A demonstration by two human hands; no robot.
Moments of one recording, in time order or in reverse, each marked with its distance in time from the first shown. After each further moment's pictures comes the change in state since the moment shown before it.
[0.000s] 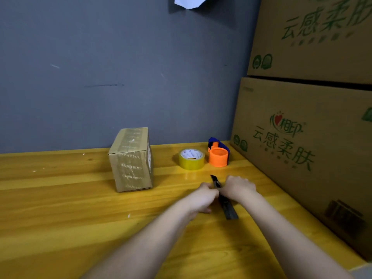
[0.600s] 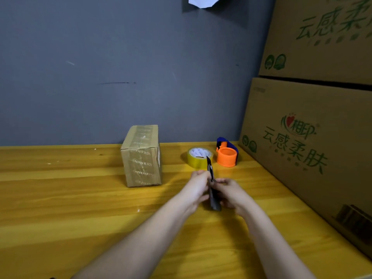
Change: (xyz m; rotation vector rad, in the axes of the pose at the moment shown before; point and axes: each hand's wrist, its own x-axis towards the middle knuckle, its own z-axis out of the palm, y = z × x) left_hand -0.018 0.004 -0.027 -0.535 0.134 0.075; right_hand -0.018 -0.021 0.027 1.212 -0.213 -0.122
